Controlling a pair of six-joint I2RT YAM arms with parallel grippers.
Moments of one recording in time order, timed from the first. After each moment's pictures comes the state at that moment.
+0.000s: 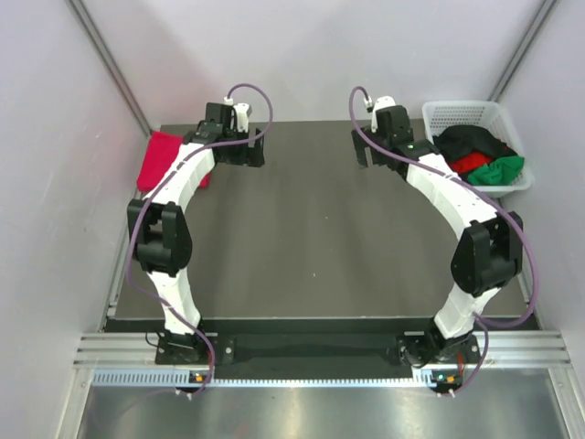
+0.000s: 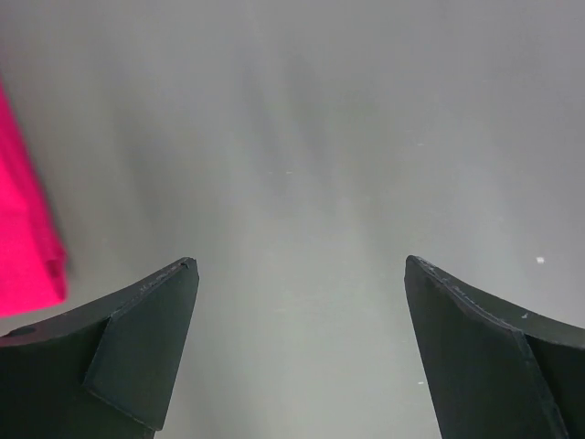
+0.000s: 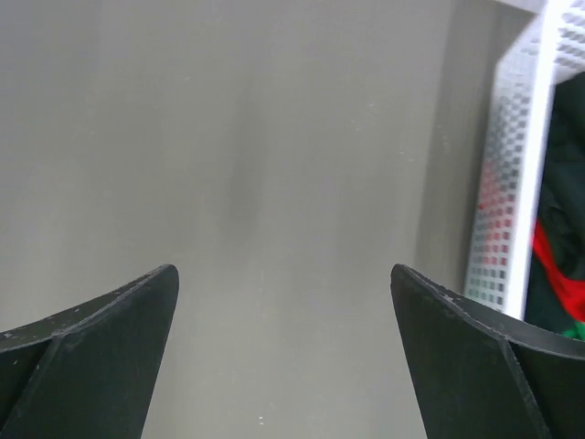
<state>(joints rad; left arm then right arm) -0.19 1.93 1.74 -0.59 0.16 -0.03 0.36 1.73 1.55 -0.47 0.24 -0.04</state>
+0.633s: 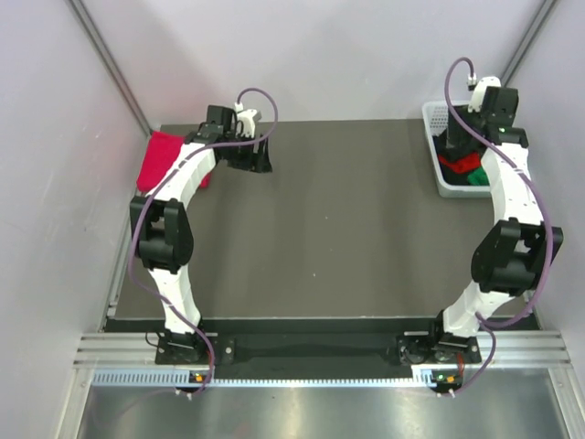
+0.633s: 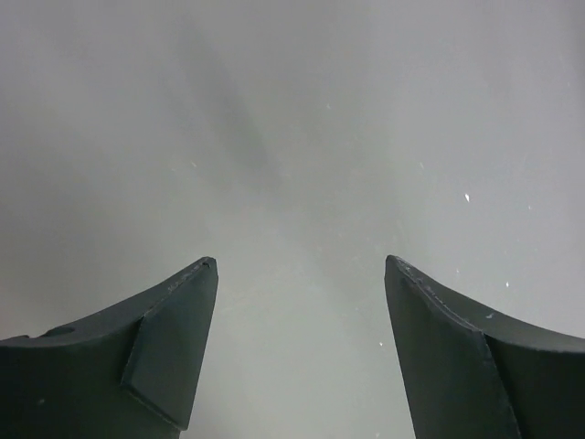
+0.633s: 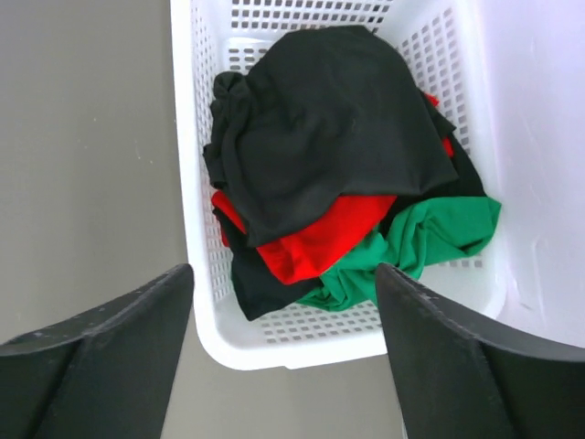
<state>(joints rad) -0.18 1.96 1.75 -0.62 0.43 0.02 -0.14 1.71 1.66 -0.53 0.07 -0.20</state>
